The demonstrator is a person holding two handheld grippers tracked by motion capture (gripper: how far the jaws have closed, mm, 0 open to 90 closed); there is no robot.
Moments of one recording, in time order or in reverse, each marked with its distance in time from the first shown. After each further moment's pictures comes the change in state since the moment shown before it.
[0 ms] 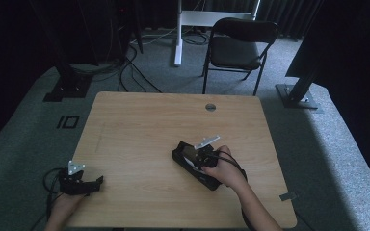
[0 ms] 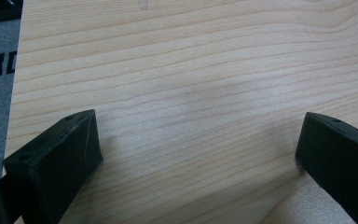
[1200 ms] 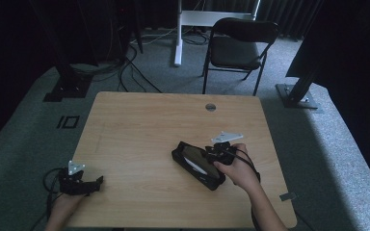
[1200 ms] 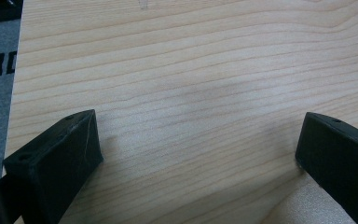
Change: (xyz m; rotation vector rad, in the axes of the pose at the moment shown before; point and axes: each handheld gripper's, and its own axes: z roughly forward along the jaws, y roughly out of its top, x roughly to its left) left arm 0.000 0.000 0.000 -0.001 0.000 -0.001; right arm -0.013 -0.007 -0.053 -0.236 -0.040 0.086
